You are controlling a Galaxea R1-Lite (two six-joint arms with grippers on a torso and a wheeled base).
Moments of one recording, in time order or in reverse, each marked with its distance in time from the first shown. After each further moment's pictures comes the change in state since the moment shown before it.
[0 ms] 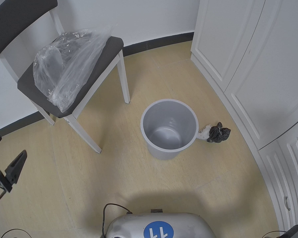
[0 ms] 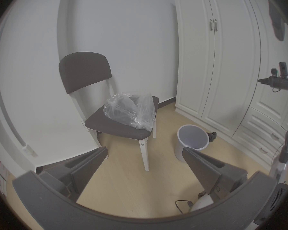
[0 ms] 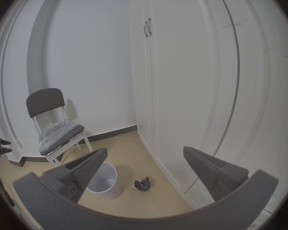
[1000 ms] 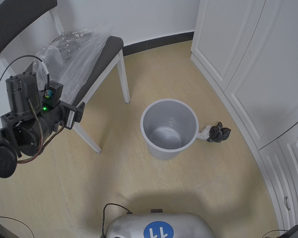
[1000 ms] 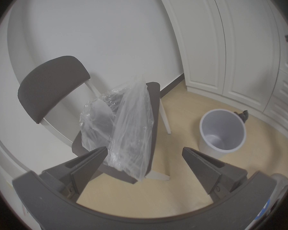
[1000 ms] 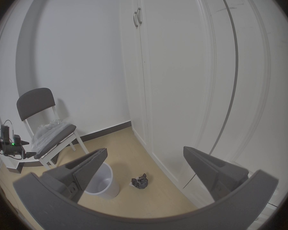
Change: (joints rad) left arm -0.358 0.829 -0.464 -0.261 0.546 0.236; right arm -0.028 0.085 -0.010 -0.024 -0.036 0.052
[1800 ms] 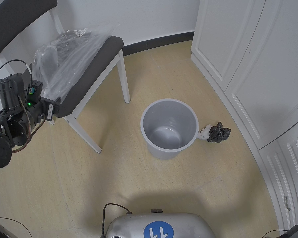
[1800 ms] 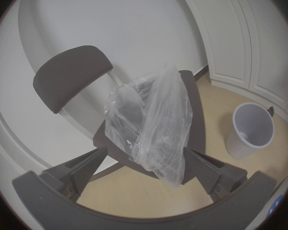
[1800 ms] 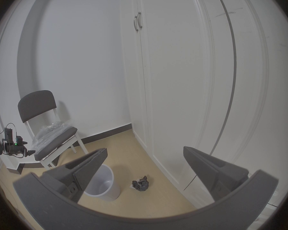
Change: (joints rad) left arm 0.232 0.029 0.016 -0.094 -0.036 0.019; right arm -0.001 -0.024 -0.004 0.001 0.004 0.002
